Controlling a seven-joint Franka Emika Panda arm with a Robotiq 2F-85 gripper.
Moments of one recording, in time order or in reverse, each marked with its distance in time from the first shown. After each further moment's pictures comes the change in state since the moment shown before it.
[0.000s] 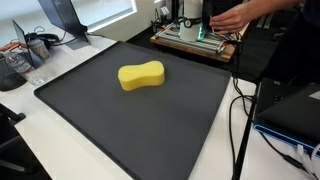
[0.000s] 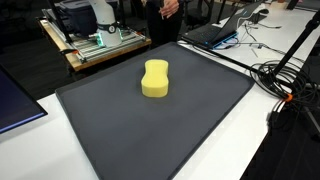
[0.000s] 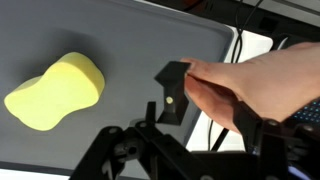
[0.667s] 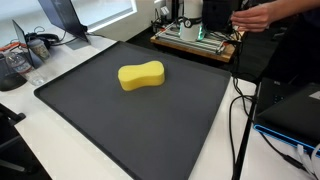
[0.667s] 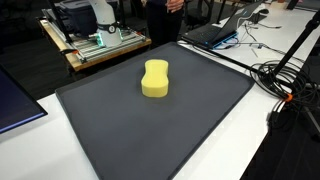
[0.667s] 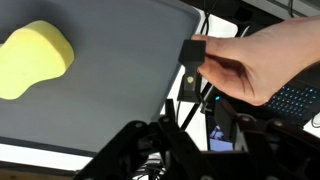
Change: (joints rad) arm 0.039 0.038 0.063 0.116 0.041 -0.001 0.000
